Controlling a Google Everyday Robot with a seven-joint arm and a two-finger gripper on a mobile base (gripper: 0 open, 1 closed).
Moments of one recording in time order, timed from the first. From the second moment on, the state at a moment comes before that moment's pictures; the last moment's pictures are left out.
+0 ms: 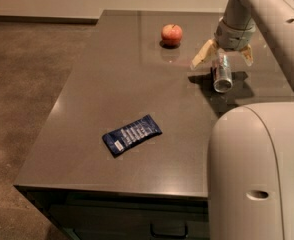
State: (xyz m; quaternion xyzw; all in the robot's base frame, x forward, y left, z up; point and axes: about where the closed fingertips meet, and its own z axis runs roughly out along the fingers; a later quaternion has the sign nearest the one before) arm 0.699 -0.241 0.851 -0.07 0.99 0.01 0.08
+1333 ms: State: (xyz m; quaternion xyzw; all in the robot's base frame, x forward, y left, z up) arm 0.713 -0.226 0.869 -0.13 0.99 0.02 0.11
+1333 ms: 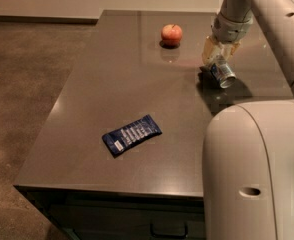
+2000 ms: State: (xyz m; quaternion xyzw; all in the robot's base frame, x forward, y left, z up) arm 0.713 -0.179 0.922 -0.26 0.94 0.05 0.20
